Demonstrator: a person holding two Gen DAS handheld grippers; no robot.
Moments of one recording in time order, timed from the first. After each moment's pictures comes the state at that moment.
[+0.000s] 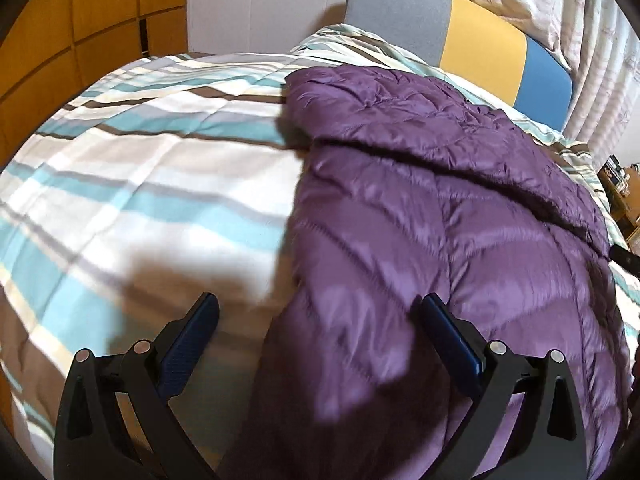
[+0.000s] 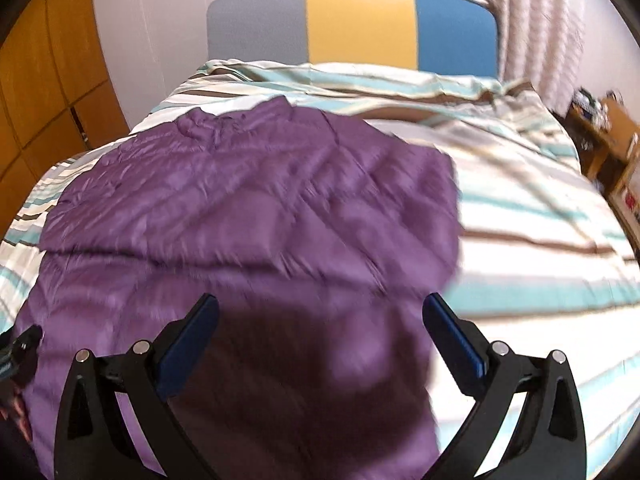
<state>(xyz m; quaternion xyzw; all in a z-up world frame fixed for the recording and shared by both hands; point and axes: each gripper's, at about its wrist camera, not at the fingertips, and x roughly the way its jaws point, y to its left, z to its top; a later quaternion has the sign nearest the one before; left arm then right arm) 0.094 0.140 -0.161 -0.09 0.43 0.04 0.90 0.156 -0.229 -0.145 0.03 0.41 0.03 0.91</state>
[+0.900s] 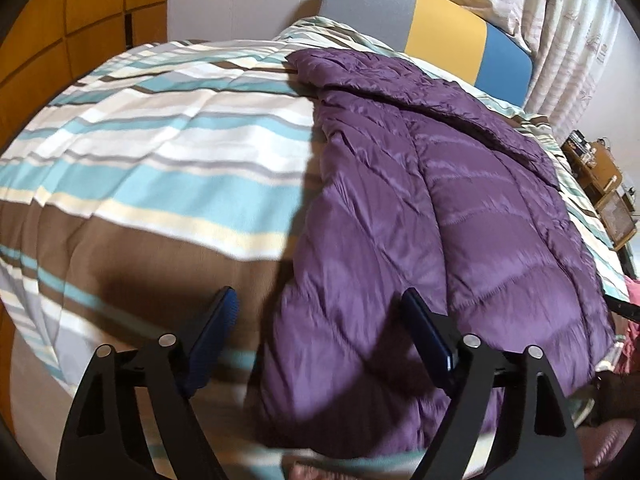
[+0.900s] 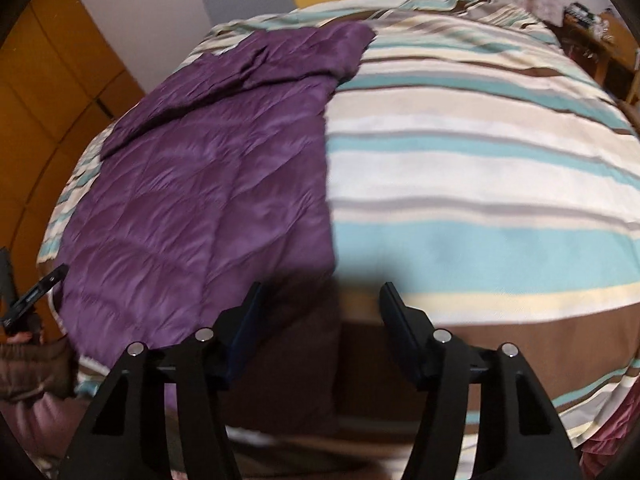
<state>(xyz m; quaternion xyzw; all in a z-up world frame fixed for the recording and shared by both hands) -0.022 0.164 -0.158 -0.10 0.44 -0.03 0.89 -0.028 -0.321 -0.177 0.11 0.50 0.11 0.85</state>
